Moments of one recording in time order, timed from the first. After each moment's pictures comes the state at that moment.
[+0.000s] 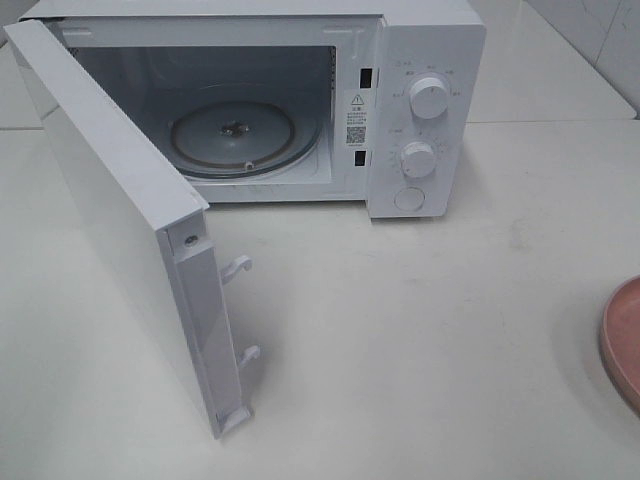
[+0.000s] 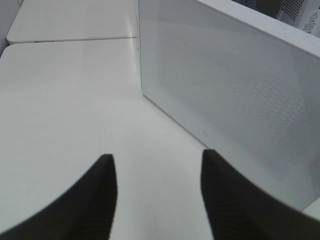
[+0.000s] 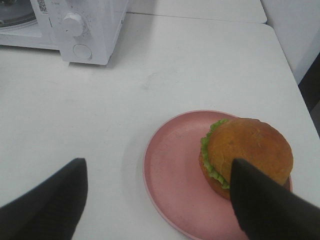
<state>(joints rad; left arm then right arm) -0.02 0.22 -0.54 -0.17 0.88 0.10 0.19 0.00 -0.50 -0.15 1.01 0.08</state>
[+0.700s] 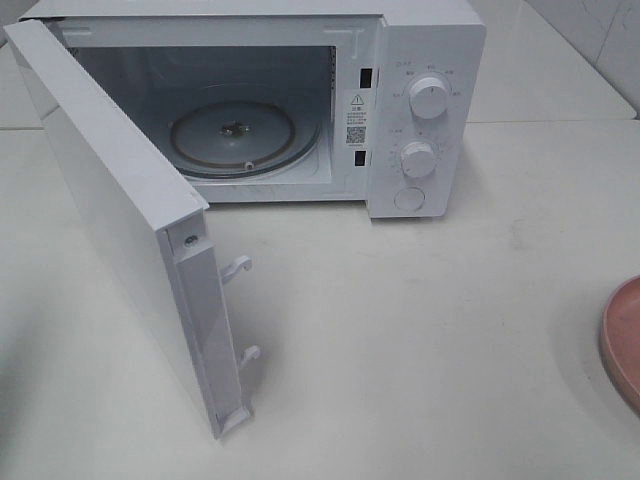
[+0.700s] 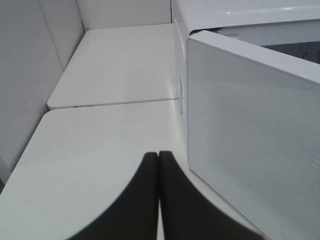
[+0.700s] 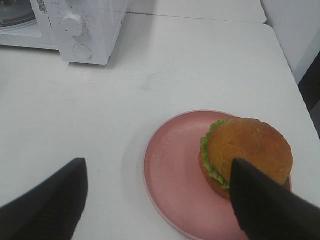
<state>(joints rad) -0.02 0.60 -0.31 -0.19 0.05 0.22 0.18 0.00 -0.50 -0.15 1.01 0.08</state>
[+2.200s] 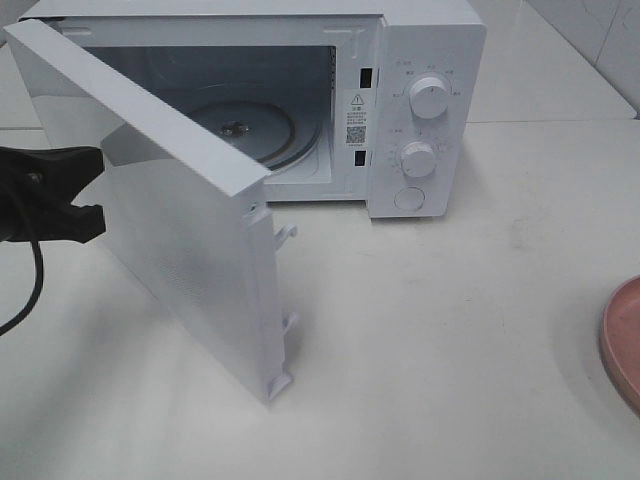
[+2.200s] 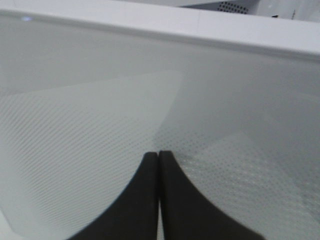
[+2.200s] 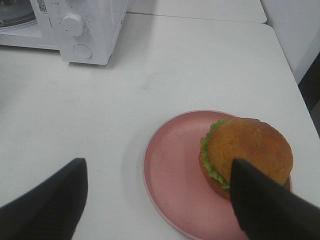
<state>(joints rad) -0.30 1.49 -0.36 0.29 -0.84 -0.21 0.18 0.00 -0.50 -0.15 1.01 0.08</state>
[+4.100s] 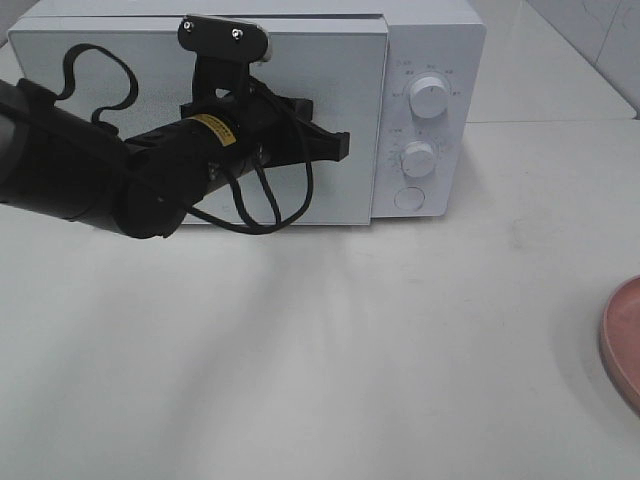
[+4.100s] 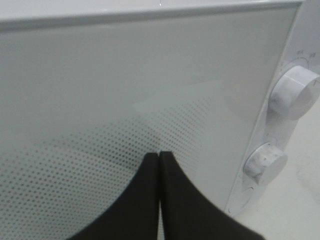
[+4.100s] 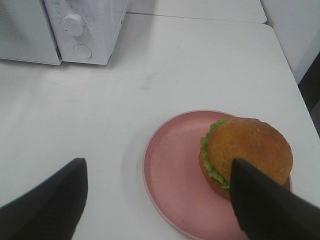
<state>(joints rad) -0.70 1.99 -1.03 -0.23 -0.65 0.05 0.18 0.00 -0.50 -0.15 1.01 0.08</state>
